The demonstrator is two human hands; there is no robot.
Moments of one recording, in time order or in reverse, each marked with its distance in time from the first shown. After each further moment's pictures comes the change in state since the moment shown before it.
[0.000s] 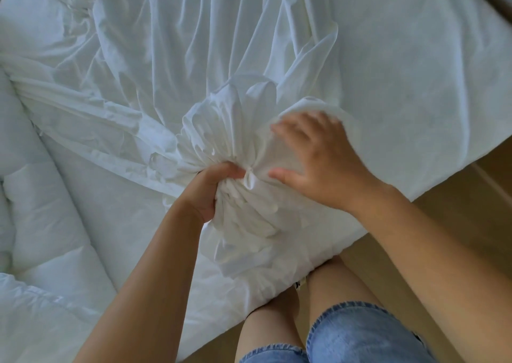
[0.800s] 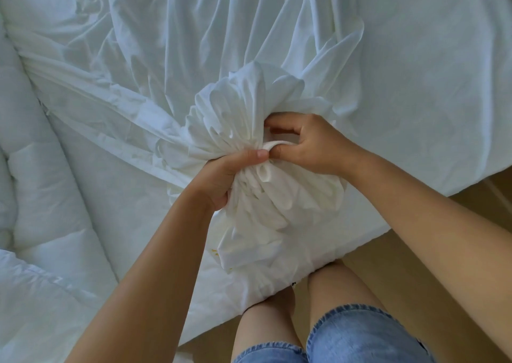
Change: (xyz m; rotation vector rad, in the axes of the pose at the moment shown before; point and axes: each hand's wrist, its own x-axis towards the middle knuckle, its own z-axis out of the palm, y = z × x) left_hand 0.003 0.010 0.009 -0.048 -0.021 0.099; right_hand 0.045 0.003 0.015 0.835 -0.330 0.178
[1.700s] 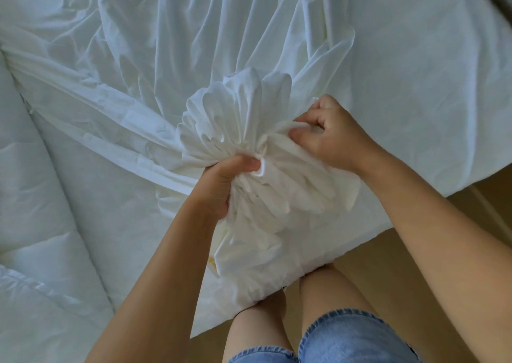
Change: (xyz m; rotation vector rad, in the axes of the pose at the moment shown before) left_hand 0.004 -0.008 0.017 -0.104 0.146 0.001; right_hand -0.005 0.013 -0.032 -0.163 0.199 0.194
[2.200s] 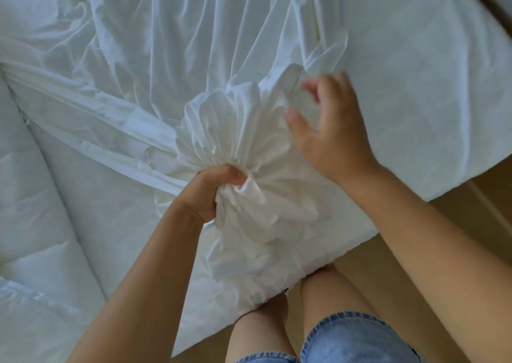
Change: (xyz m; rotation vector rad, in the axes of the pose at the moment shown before) left_hand 0.003 0.003 -0.020 0.076 -0.213 -0.128; right_hand -0.015 -0.022 0.010 -0.225 0.500 -0.259
